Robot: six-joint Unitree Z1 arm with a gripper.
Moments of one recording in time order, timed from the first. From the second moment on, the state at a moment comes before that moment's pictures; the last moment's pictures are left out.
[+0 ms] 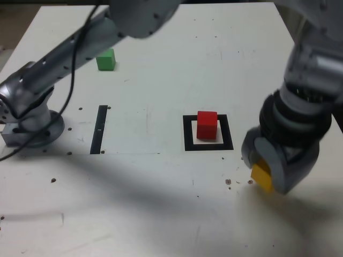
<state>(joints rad) -0.42 2.45 -2.40 1.60 0.20 0.48</state>
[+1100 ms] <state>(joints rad) -0.18 2.10 -1.95 1.59 0.14 0.09</state>
